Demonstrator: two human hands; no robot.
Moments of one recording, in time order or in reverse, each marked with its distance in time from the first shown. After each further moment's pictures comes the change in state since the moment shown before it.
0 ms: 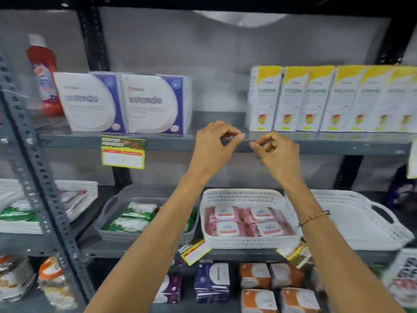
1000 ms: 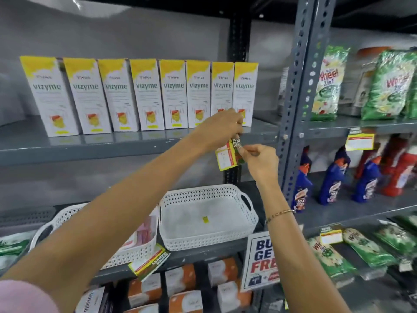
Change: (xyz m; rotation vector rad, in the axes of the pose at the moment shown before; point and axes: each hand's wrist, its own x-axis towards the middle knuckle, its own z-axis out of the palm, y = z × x) left_hand 0.092 0.236 0.397 0.544 -0.670 0.691; right_hand 0.032 0.275 -0.320 0.012 0.269 0.401
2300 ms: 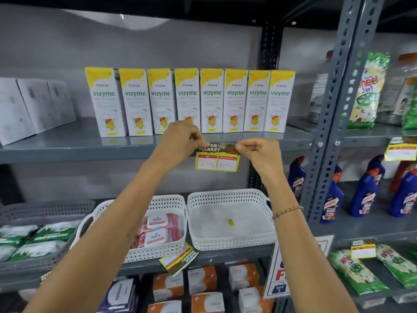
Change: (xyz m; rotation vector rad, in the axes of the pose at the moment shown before) left_hand -0.141 -0.049 -0.028 -0.498 0.240 -0.651; right_hand -0.023 -0.058 0.038 0.231 -0.256 -0.089
